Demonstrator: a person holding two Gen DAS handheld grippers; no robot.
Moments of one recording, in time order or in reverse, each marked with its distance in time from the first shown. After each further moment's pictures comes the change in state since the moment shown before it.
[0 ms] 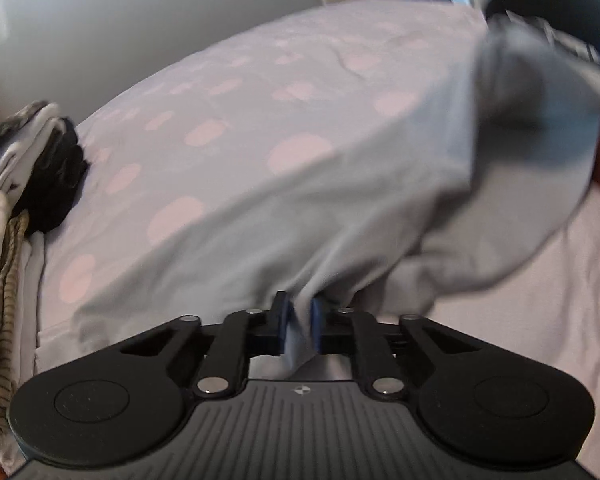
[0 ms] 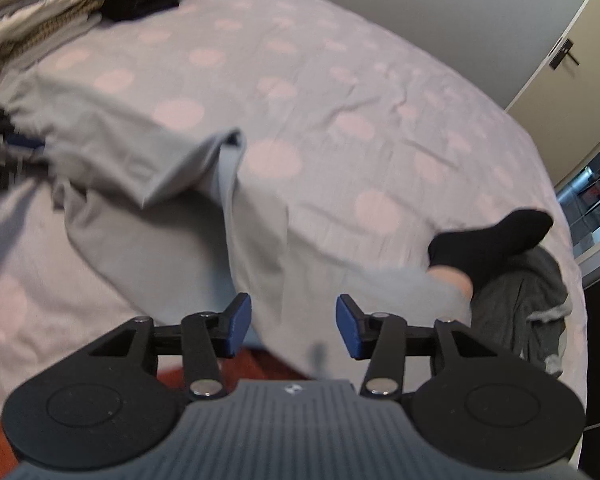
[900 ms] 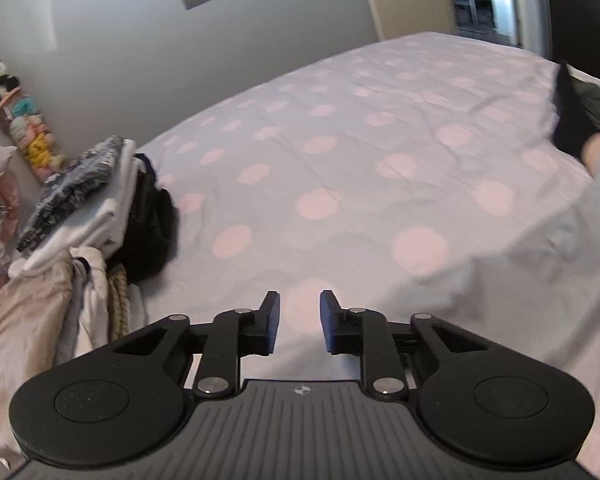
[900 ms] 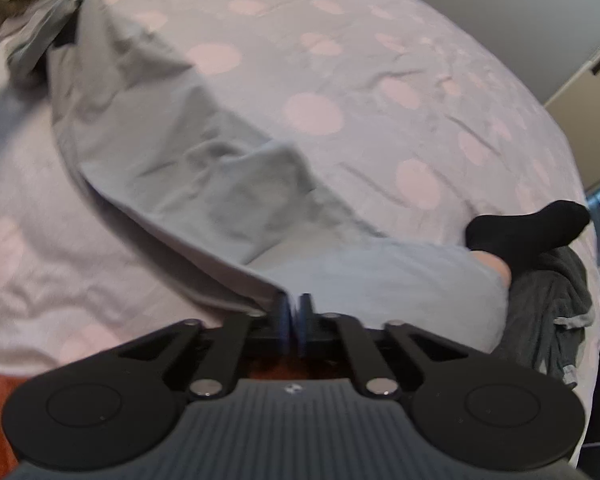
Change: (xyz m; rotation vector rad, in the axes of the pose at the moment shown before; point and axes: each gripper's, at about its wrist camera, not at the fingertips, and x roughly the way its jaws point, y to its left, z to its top) left arm -0.051 0.086 0.071 -0.012 -0.025 0.105; right arm 0.030 0.008 -0.001 -0.085 0.059 0.033
